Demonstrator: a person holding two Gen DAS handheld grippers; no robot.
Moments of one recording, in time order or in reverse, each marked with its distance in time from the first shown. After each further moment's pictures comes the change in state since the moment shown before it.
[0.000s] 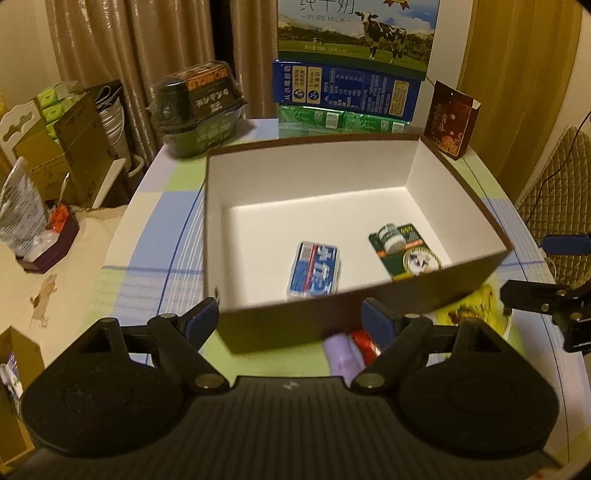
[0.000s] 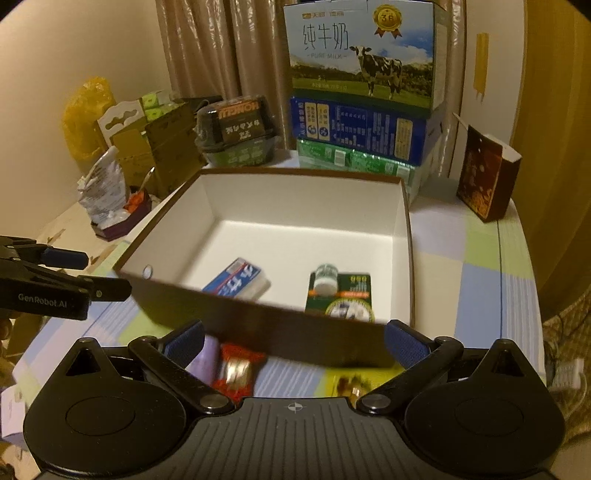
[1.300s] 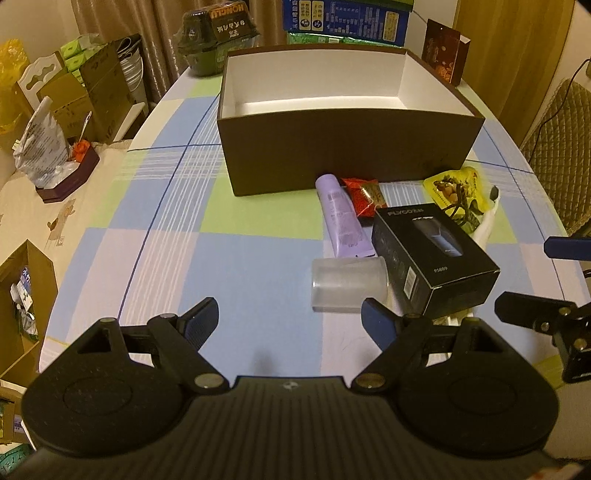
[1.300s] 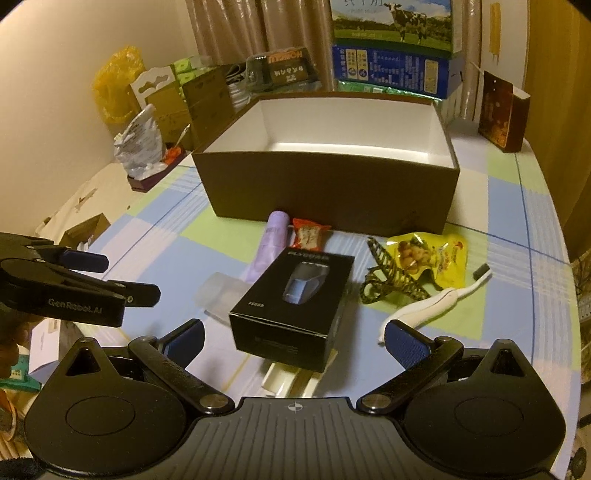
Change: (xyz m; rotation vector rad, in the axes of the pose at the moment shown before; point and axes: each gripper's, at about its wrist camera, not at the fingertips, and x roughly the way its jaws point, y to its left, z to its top) left arm -0.055 -0.022 -0.133 -0.034 0.126 0.044; right arm -0.042 0.060 -0.118 0.004 0.086 0.069
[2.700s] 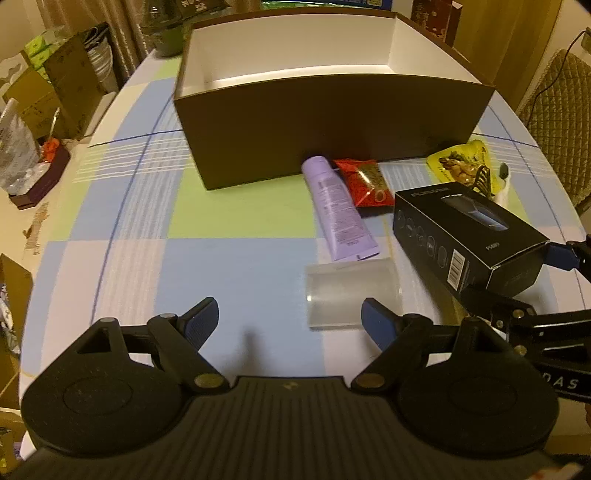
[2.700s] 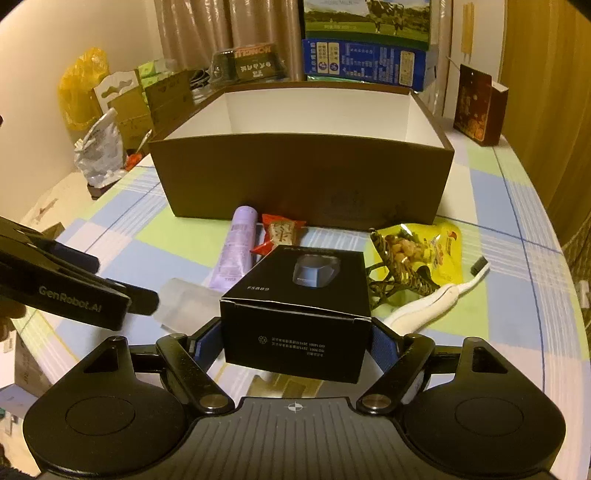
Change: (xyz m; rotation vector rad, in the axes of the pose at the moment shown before) left arm 0.058 -0.003 0.021 0.068 0.080 -0.058; right arm 0.047 -0.002 -0.011 0.031 -0.039 -0.117
